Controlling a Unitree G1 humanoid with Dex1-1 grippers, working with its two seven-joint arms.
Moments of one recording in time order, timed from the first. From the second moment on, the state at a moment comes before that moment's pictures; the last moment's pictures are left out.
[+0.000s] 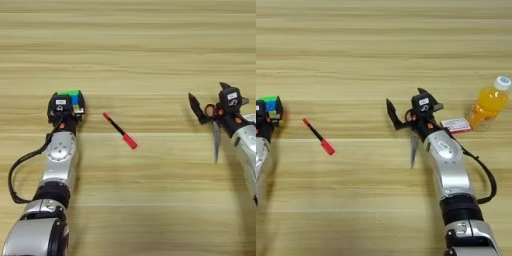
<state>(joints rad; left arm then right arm) -0.40 0.13 0.16 0.84 -0.01 -0.48 0.10 -0.28 -0.20 -0.05 0.36 0.09 -0.16 0.34</state>
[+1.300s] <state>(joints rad) -0.34 0.09 0.11 0.55 -0.01 -0.40 0.06 -0.29 -0.20 -0.05 0.36 0.09 -0.16 0.33</state>
